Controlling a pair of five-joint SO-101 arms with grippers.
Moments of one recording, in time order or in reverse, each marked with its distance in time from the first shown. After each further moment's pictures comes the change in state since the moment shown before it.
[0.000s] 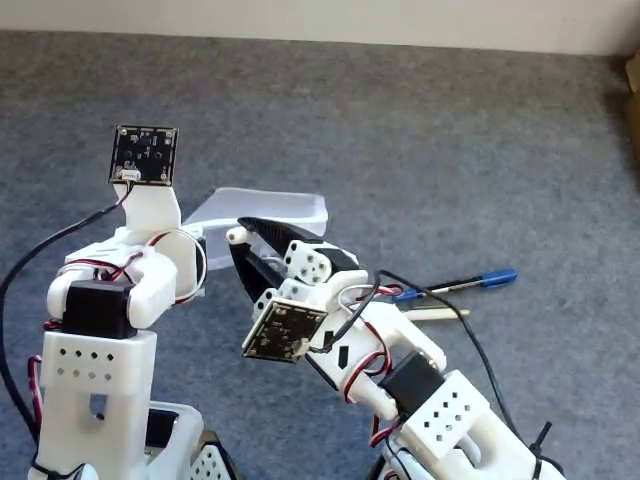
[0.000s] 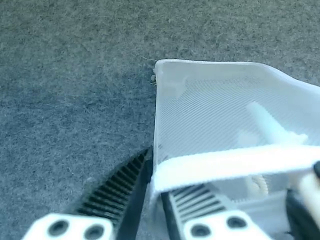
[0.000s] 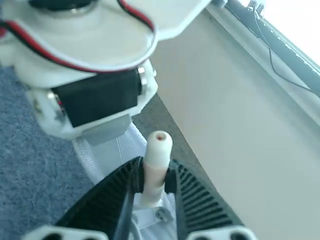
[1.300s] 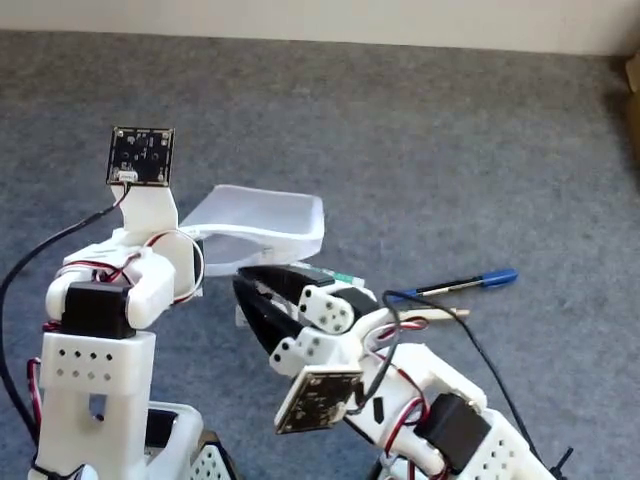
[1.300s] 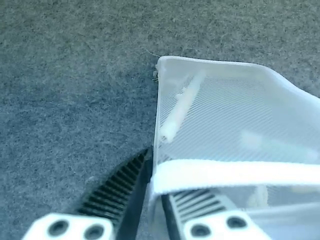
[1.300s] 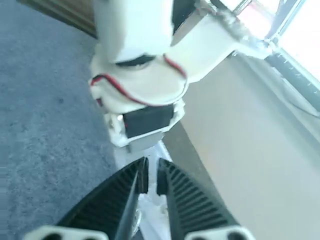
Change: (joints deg) left arm -0.1 -0.3 1.2 -0.9 0.1; right arm -6.6 -20.0 -2.8 19.4 0.2
